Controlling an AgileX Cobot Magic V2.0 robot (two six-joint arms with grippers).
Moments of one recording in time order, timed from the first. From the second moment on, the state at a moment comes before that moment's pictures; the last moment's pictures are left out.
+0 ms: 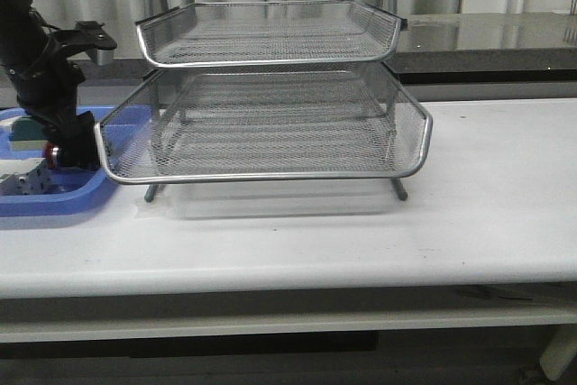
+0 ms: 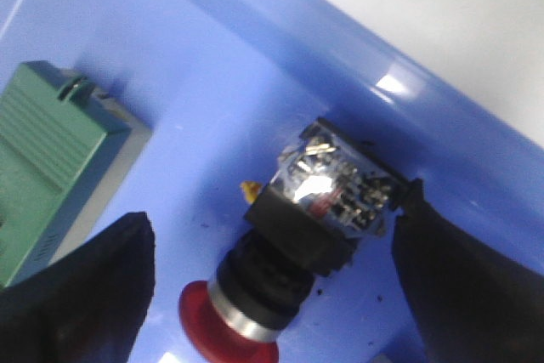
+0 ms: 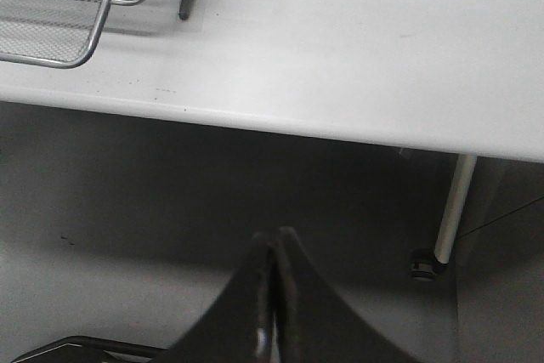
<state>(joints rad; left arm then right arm) -0.03 2.33 -1.94 -0.15 0.86 0.92 0.10 0.53 -0.82 0.06 1.09 -0.04</state>
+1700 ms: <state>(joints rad) -0.03 2.19 -2.27 -0.11 1.25 0.73 0.10 0.53 -0.82 0.06 1.09 -0.04</state>
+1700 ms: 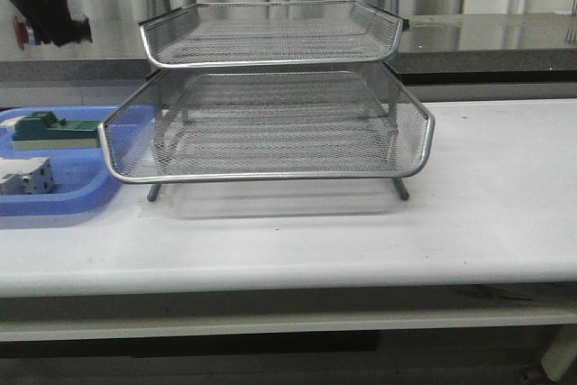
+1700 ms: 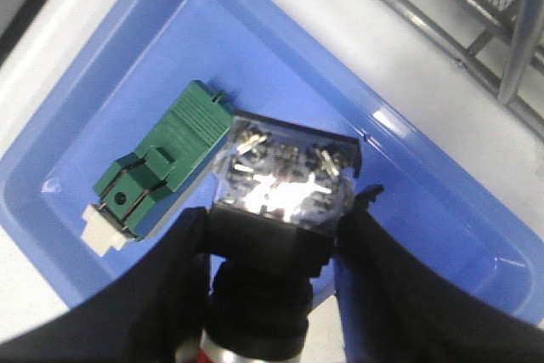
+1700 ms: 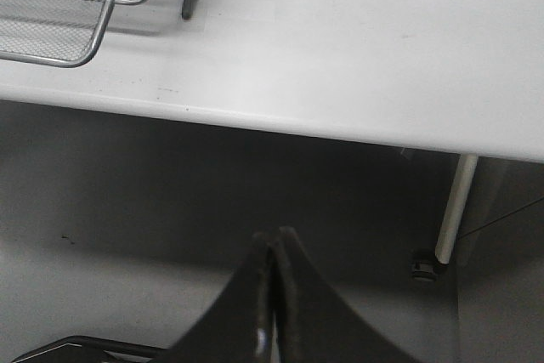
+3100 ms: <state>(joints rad) -0.63 1.94 -1.75 -0.12 1.13 0.70 0.10 0.53 -0.82 0.06 1.09 -0.04</state>
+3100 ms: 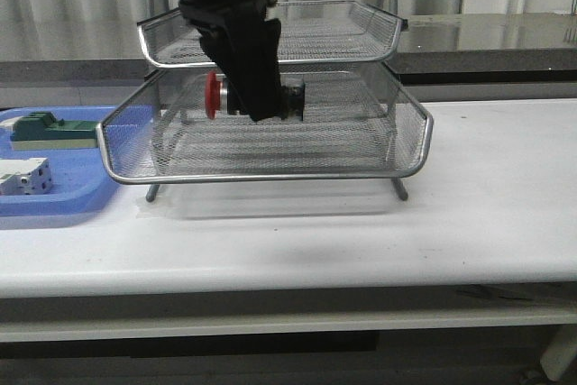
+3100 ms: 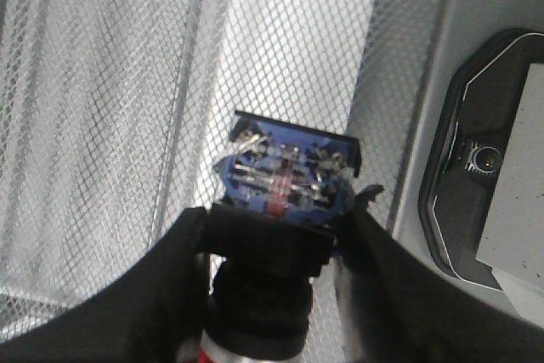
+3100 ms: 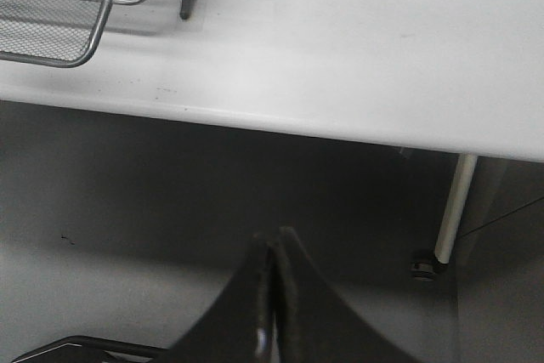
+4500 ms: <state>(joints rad) -0.63 1.93 -1.83 -0.11 1.14 0.60 0.10 0.53 -0.82 0.06 1.09 -0.04</state>
